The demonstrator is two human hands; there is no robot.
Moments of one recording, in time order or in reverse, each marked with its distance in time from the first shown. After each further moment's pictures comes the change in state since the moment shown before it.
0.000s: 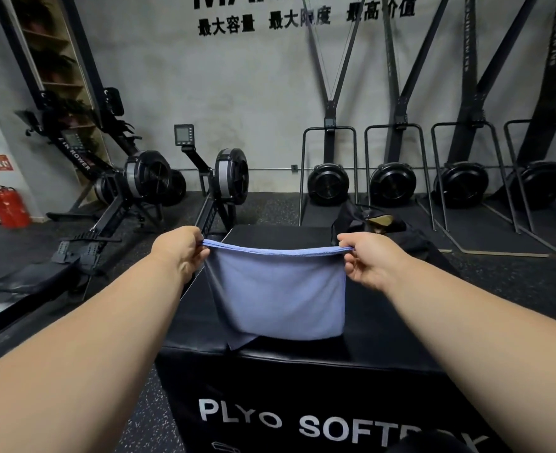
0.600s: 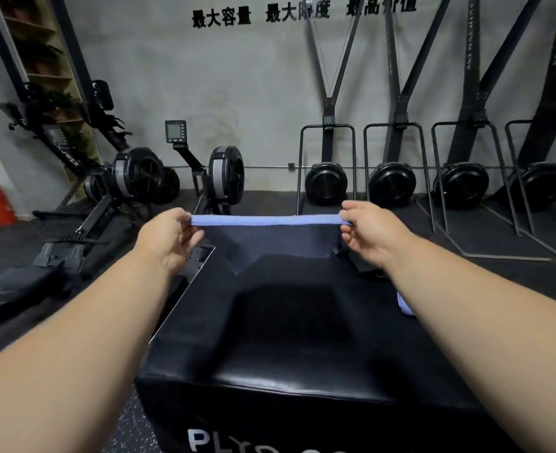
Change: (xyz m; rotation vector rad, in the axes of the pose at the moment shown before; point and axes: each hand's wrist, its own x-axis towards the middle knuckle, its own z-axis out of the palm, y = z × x) left_hand 0.051 0.027 0.027 -0.228 -0.156 0.036; right_hand 0.076 -0.050 0.025 0.004 -0.018 -0.243
